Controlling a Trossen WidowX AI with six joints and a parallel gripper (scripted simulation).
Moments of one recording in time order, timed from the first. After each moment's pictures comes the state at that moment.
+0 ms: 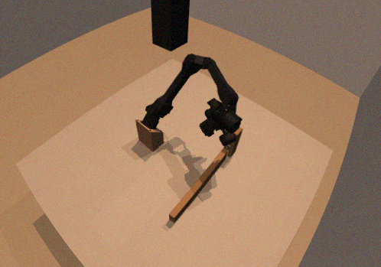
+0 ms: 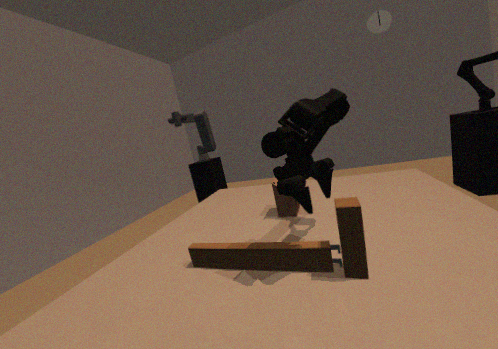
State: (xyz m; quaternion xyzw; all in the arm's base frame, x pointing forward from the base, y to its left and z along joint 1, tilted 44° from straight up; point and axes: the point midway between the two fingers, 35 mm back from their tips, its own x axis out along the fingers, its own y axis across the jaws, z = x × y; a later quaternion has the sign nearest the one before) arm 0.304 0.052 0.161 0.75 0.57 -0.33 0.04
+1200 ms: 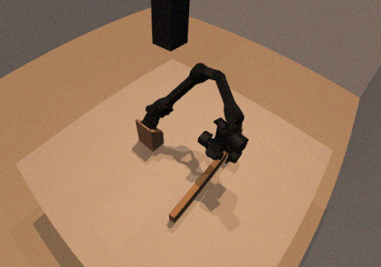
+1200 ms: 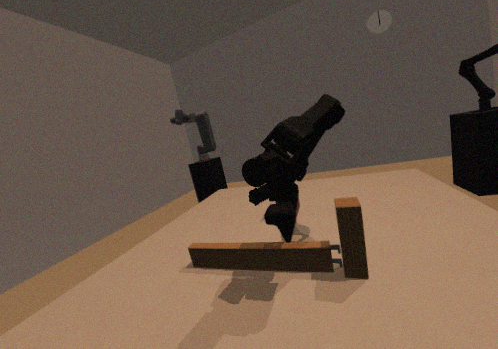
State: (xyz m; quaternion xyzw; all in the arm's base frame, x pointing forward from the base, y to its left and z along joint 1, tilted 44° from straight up) arm 0.353 0.029 0.082 0.66 0.64 -0.25 0.31
